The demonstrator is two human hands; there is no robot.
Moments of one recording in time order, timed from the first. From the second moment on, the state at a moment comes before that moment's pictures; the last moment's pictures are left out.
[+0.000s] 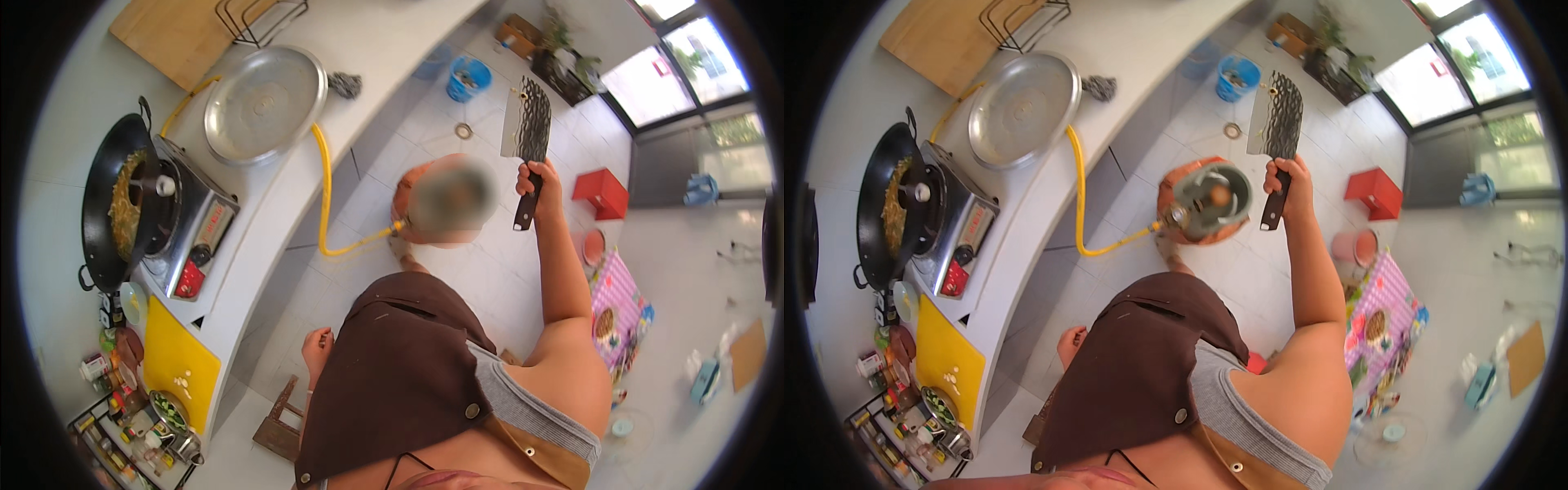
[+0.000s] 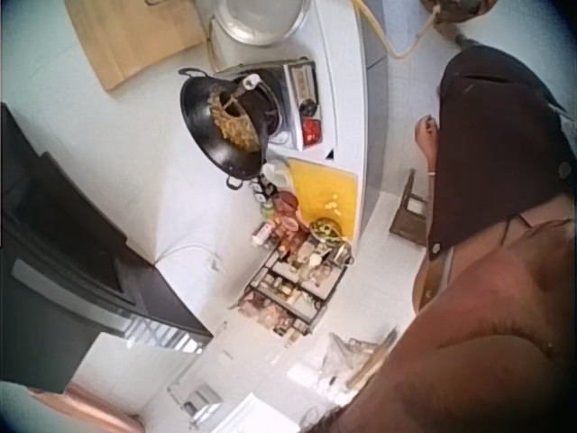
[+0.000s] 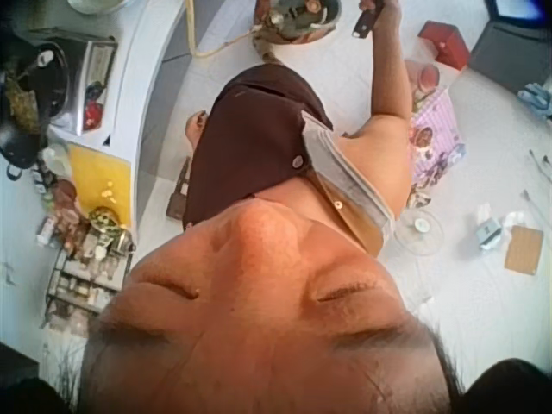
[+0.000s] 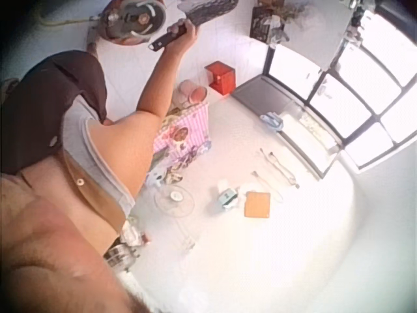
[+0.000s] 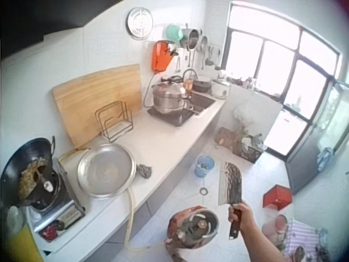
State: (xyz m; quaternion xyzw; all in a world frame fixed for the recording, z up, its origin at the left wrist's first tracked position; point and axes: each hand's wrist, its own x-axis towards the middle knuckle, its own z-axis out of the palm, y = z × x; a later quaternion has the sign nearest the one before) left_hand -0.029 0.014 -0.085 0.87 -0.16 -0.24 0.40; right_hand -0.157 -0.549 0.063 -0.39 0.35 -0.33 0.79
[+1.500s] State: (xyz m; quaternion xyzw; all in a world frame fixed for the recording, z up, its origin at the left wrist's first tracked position) left_hand -0.656 -0.845 0.028 0.25 -0.86 -0.28 0.34; right_hand -0.832 -0.685 0.052 -0.23 0.67 -0.57 0.41
